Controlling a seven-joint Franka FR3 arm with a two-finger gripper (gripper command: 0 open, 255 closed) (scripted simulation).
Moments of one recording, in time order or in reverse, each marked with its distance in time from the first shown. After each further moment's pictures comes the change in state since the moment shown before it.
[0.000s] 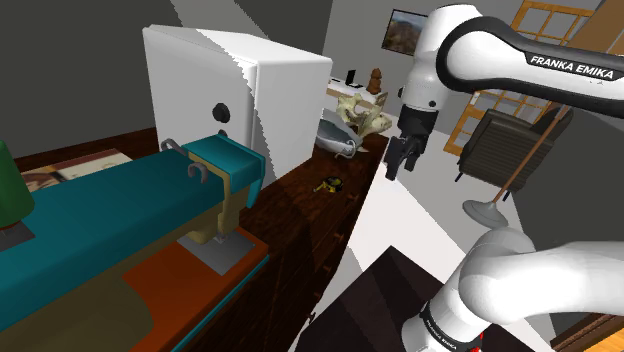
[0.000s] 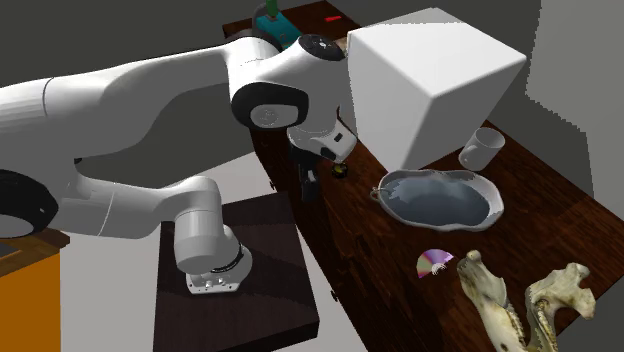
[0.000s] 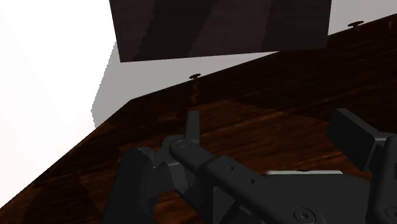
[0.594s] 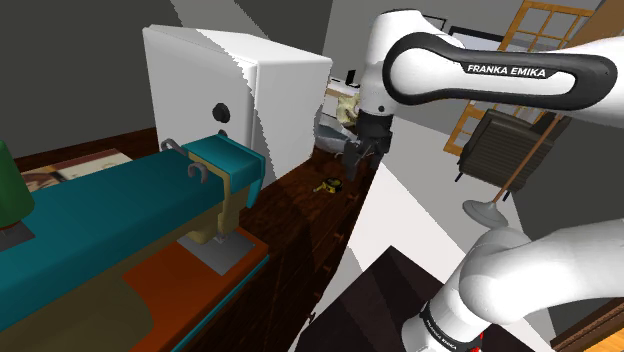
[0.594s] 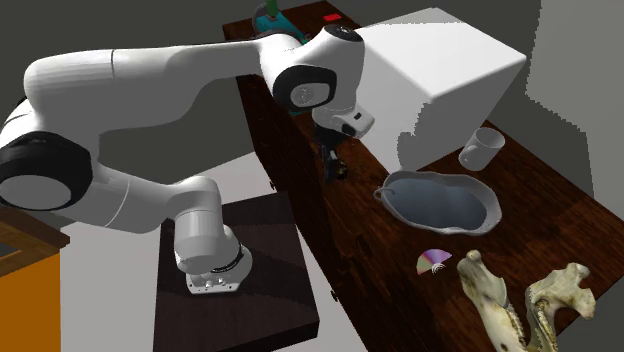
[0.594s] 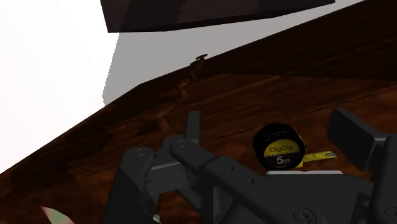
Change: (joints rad) arm 0.006 0.207 0.148 0.066 0.010 0.166 0.170
